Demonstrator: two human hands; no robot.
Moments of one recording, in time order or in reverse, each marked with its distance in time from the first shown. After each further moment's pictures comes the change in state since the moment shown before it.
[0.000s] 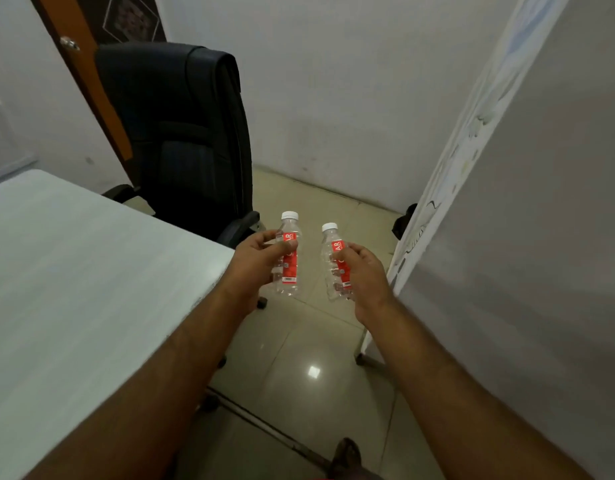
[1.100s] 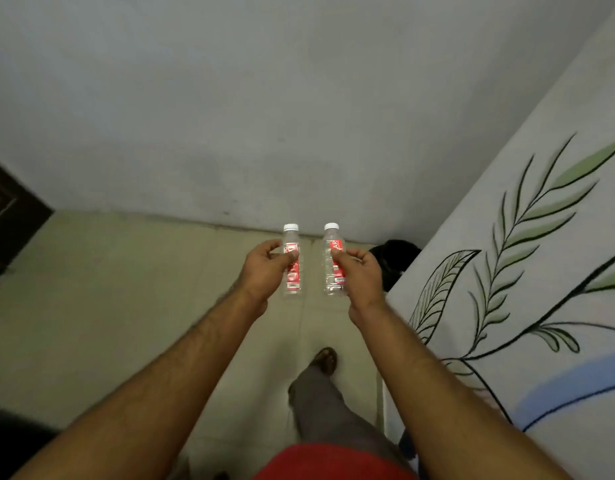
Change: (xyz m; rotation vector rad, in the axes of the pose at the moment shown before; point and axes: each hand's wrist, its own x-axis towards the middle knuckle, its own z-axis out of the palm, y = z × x) left_hand 0.831 0.081 0.213 0.117 -0.230 -0.170; right_hand 0.785 -0.155 0.013 0.191 0.459 0.009
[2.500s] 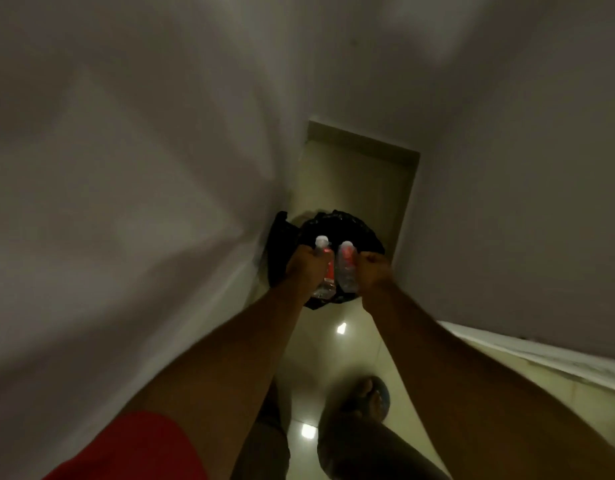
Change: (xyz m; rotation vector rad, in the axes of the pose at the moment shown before) left_hand 0.690 -0.316 0.556 1.289 -1.075 -0.164; right_hand 0.709 0.225 -0.206 0.651 1.126 0.459
